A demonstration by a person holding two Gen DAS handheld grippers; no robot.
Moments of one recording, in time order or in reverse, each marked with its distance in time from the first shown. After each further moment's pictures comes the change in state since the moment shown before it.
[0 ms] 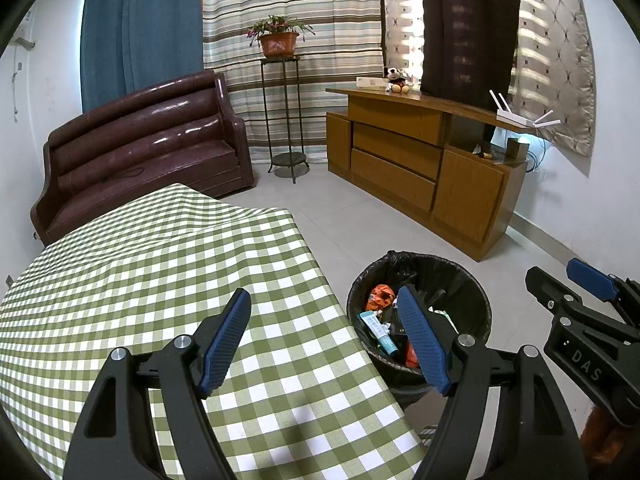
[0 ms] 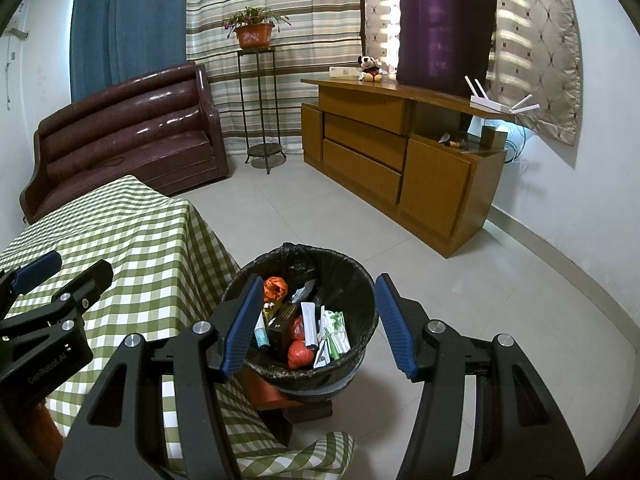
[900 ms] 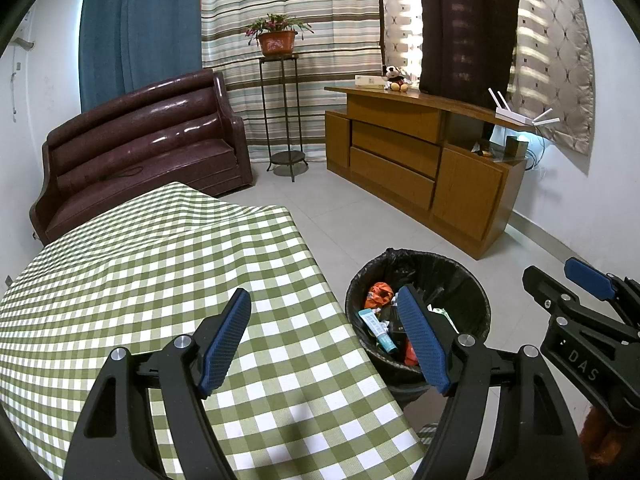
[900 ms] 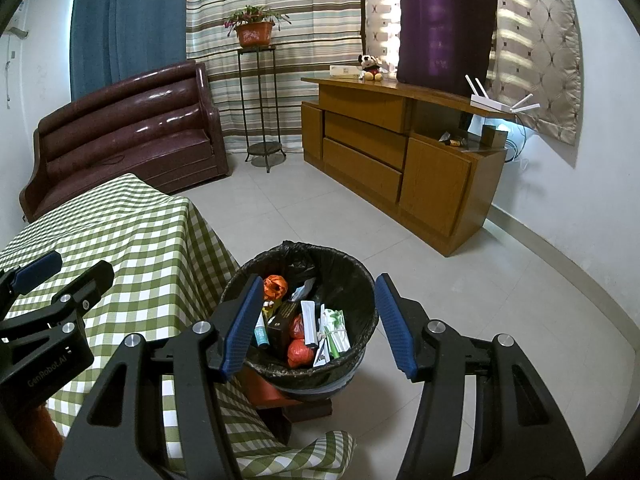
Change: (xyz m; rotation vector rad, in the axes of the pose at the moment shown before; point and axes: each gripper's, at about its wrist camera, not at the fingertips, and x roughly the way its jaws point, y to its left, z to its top) left arm 0.000 -0.002 0.000 0.000 0.004 -0.001; right arm 0.000 0.001 0.000 0.000 0.001 -0.001
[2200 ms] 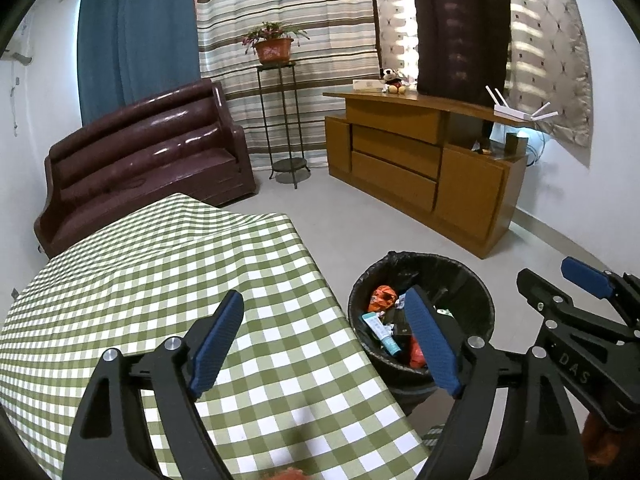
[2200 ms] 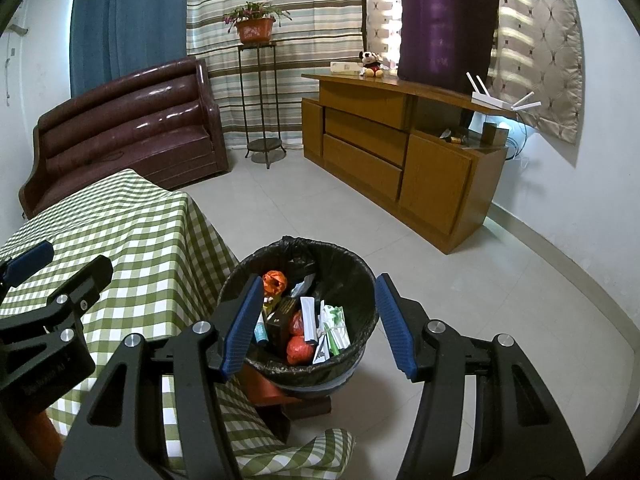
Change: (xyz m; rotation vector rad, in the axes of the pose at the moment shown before) left arm 0.000 -0.010 -0.004 0.038 -0.022 0.016; right arm 0.000 0.001 0.000 -0.002 0.004 0.000
